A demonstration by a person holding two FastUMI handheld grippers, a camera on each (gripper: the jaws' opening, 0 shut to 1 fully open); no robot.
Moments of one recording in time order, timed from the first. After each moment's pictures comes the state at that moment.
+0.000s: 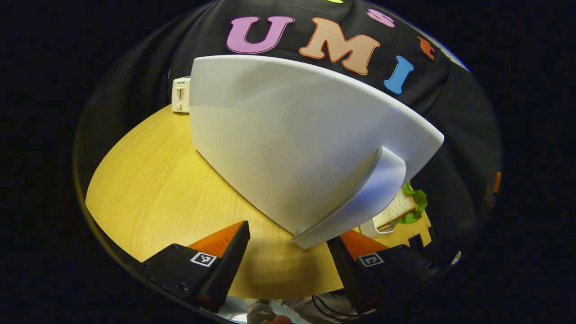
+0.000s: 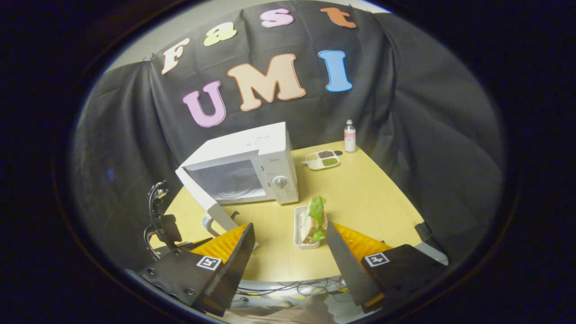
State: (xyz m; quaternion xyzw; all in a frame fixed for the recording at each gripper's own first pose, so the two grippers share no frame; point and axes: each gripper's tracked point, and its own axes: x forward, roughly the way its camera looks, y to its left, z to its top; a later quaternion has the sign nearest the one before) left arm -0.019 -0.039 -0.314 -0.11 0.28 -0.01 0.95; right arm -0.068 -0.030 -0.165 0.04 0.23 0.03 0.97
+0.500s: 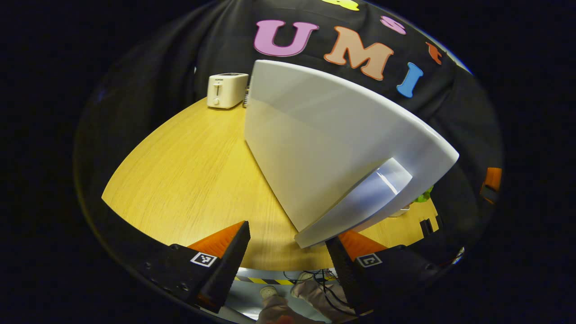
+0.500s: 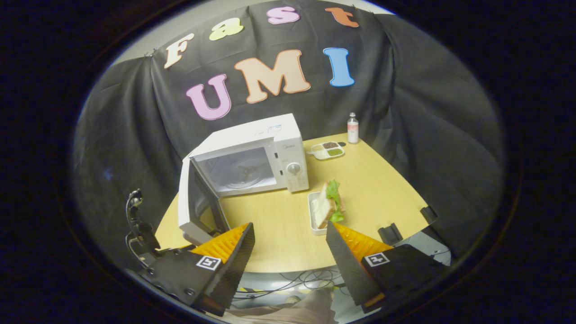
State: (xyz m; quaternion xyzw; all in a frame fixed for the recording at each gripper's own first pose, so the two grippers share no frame) left arm -0.101 0.051 -0.313 -0.14 0.28 0.04 0.95; right arm -0.096 0.020 -0.181 0.05 0.24 0.02 0.97
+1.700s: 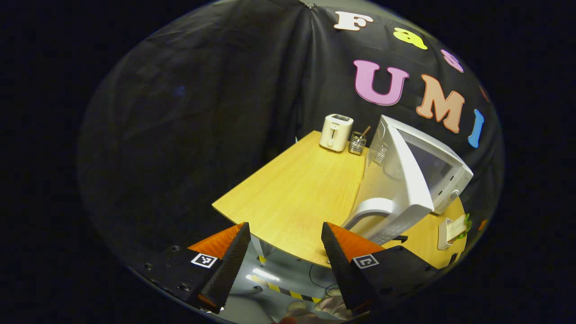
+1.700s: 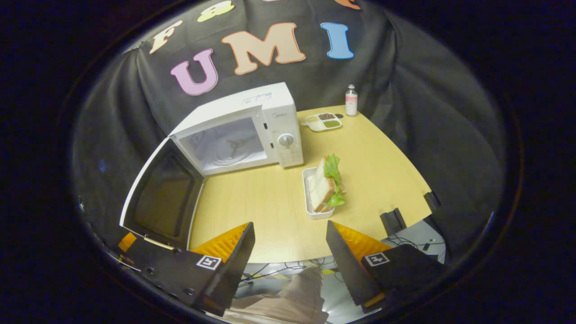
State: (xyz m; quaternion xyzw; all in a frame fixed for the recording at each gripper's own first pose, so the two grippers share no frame) left arm -0.216 0.243 -0.232 -0.13 0.16 0.32 0.92; right arm -0.060 -0.001 -0.239 0.04 0.35 0.00 0.93
